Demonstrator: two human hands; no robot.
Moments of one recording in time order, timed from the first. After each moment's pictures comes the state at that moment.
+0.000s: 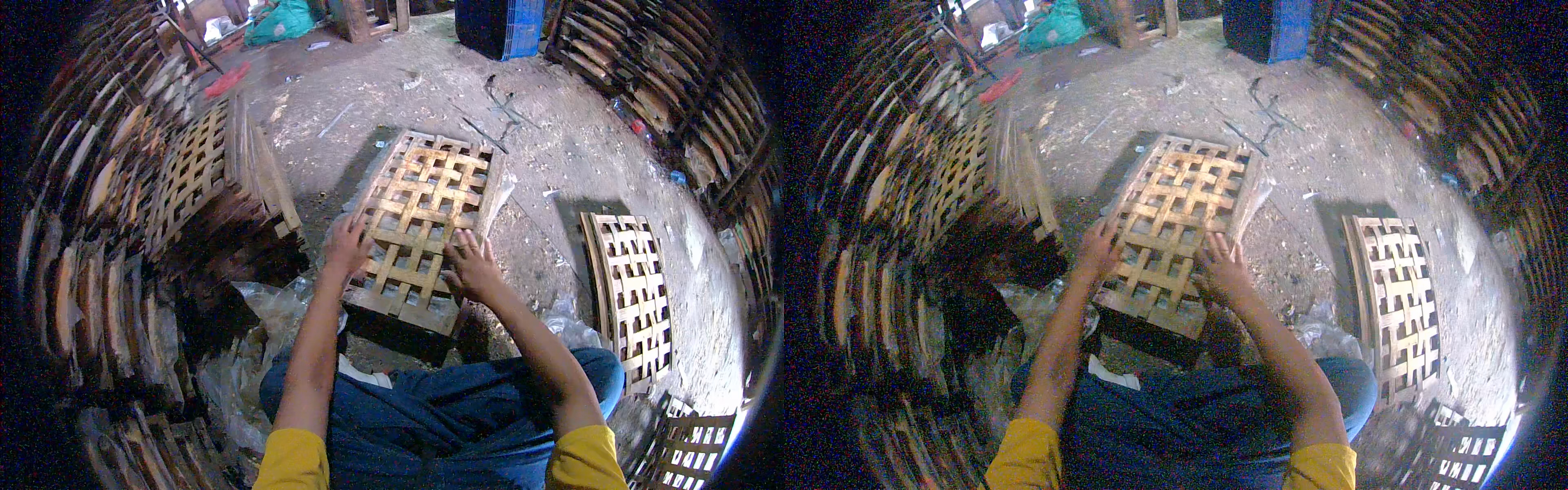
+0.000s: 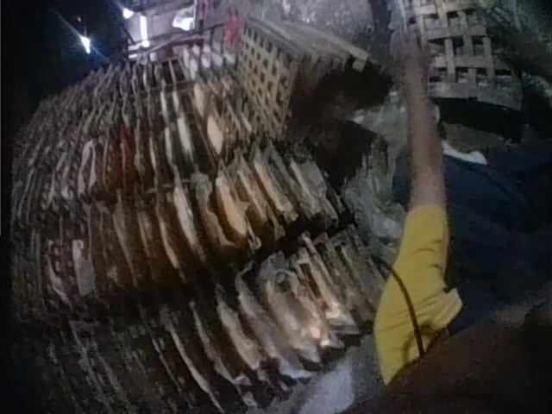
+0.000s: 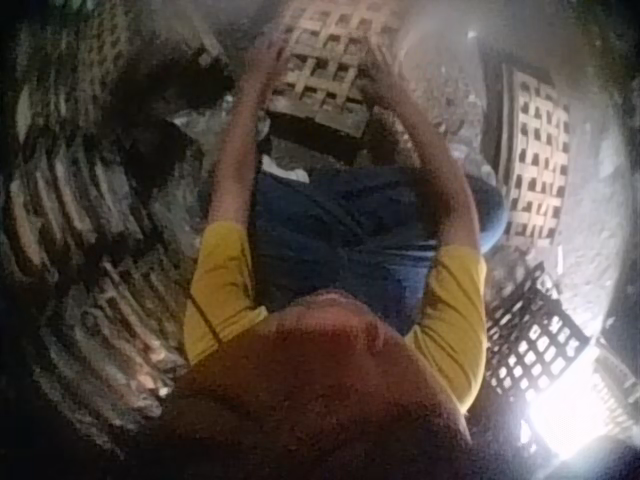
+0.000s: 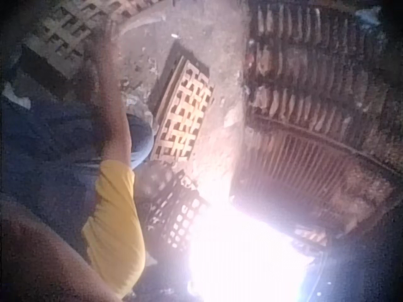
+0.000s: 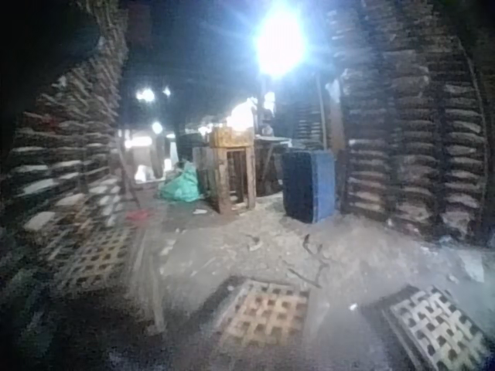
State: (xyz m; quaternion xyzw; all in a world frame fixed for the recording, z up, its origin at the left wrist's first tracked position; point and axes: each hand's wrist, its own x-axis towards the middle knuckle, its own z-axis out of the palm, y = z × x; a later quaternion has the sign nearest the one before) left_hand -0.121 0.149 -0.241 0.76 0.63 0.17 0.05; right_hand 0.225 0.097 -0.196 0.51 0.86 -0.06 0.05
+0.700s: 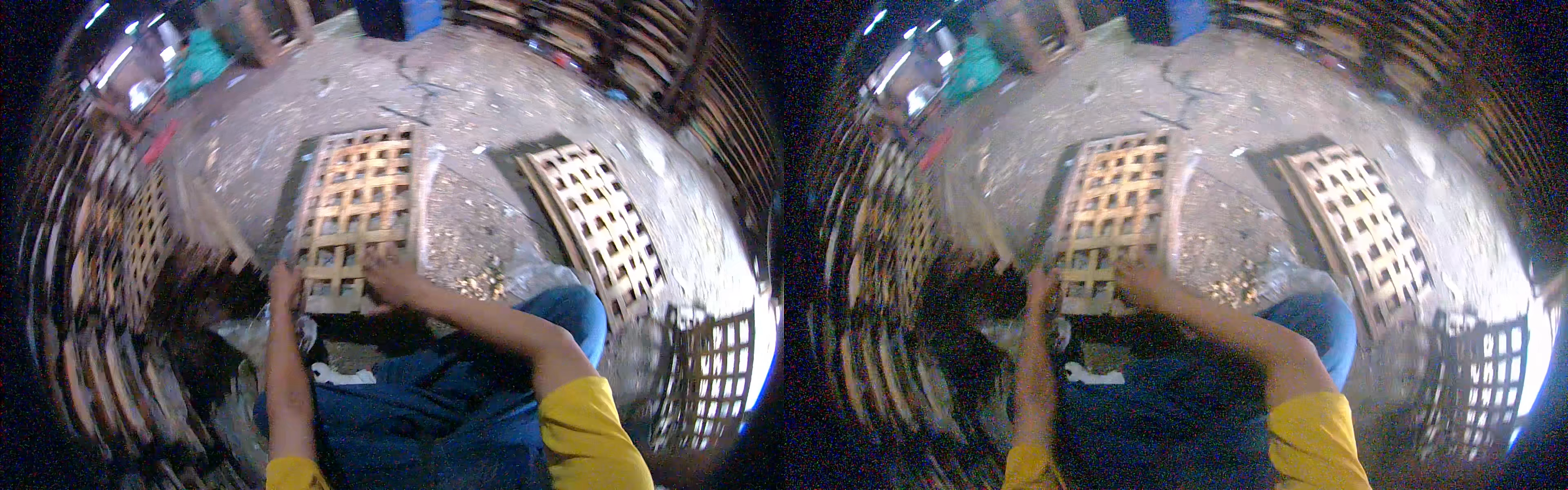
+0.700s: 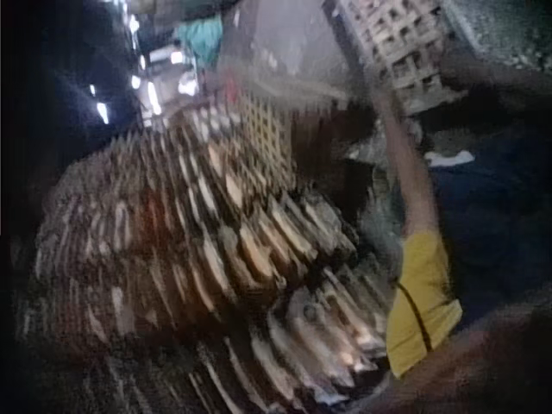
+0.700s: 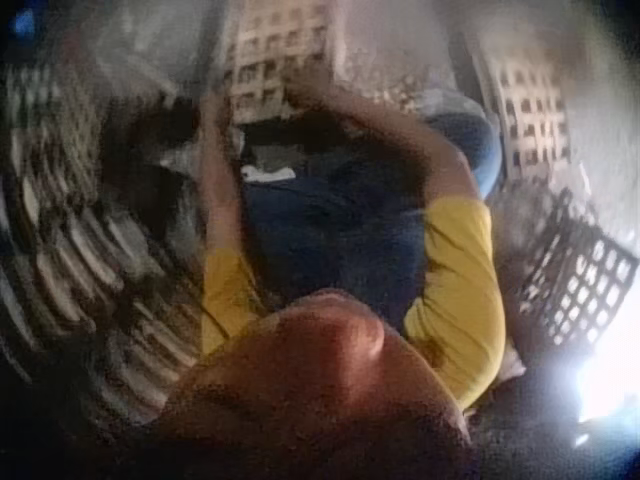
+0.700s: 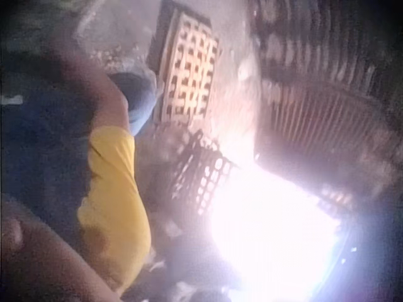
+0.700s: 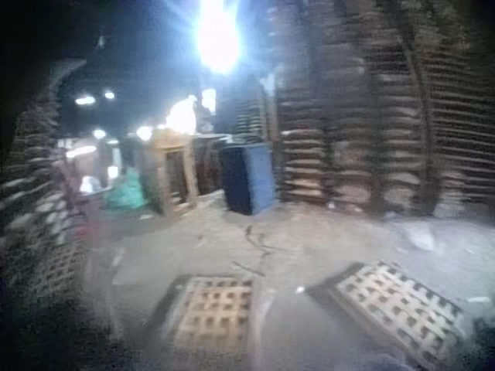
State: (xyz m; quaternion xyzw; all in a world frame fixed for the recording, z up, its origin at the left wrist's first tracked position) left_hand -0.183 0.135 -0.277 0.64 0.74 0.18 0.11; right_hand 0.165 0.054 -0.214 0.38 0.92 -0.02 0.00
